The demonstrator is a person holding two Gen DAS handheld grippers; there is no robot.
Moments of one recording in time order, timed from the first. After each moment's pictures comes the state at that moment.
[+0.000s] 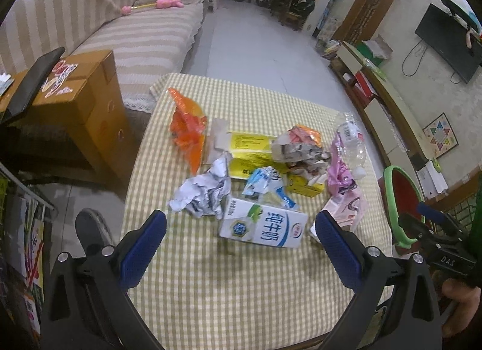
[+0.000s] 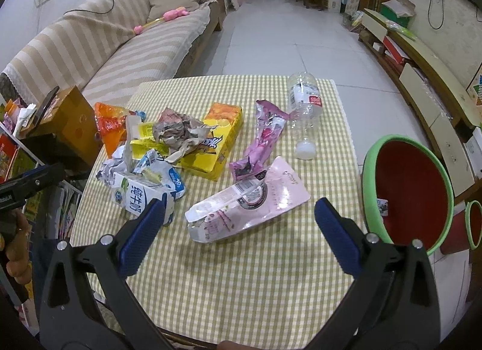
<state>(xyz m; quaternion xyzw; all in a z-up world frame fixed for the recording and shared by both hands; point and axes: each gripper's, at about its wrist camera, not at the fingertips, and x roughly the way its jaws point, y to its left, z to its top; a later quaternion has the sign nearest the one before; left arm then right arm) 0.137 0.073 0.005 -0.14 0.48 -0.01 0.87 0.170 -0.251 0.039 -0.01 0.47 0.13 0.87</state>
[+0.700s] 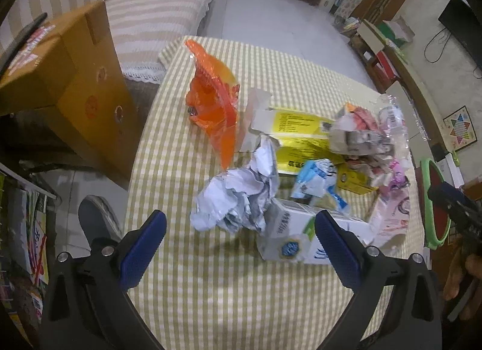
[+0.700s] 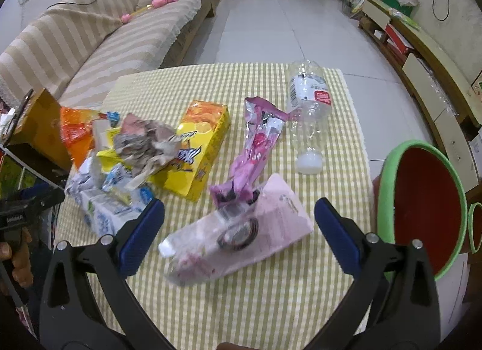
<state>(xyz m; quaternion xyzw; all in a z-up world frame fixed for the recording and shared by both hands) 0.193 0.099 -0.064 -0.13 0.55 0.01 0.83 0.246 -0.248 -0.005 -0.01 0.51 0.11 0.85</state>
